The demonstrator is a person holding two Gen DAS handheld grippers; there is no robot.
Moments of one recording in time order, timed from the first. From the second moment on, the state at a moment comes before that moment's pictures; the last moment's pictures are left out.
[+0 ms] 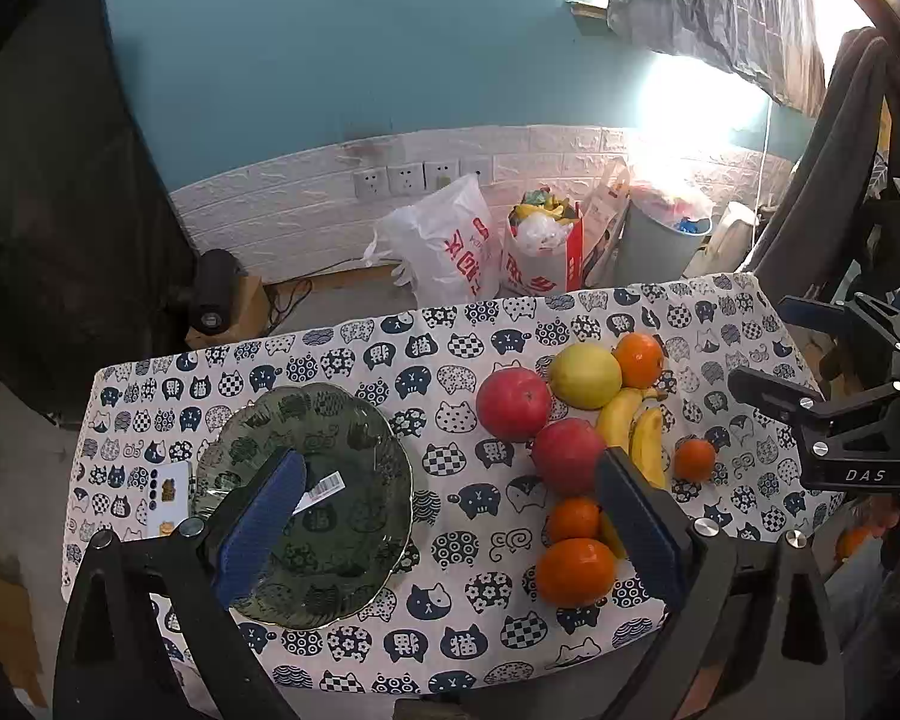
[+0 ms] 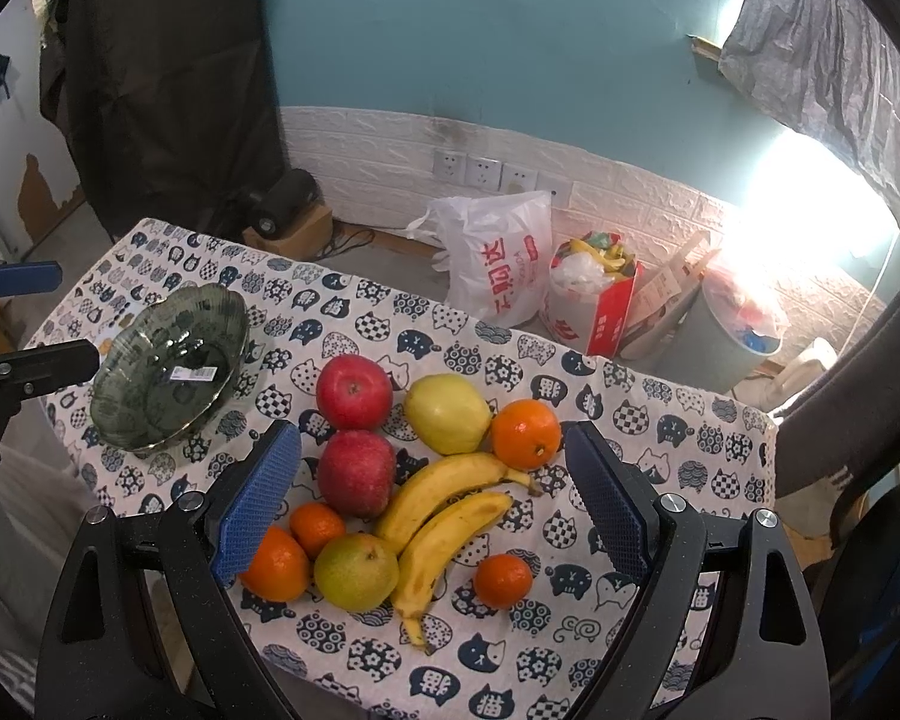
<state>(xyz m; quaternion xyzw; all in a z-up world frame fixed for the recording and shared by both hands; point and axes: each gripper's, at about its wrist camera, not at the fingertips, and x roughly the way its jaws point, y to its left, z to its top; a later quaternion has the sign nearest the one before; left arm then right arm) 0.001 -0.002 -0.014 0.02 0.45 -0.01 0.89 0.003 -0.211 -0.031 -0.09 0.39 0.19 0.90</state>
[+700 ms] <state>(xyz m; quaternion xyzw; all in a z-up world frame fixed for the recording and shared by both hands) 0.037 -0.005 -0.043 0.03 0.50 -0.01 0.87 0.030 -0.227 -0.035 -0.10 0.42 0.16 0.89</state>
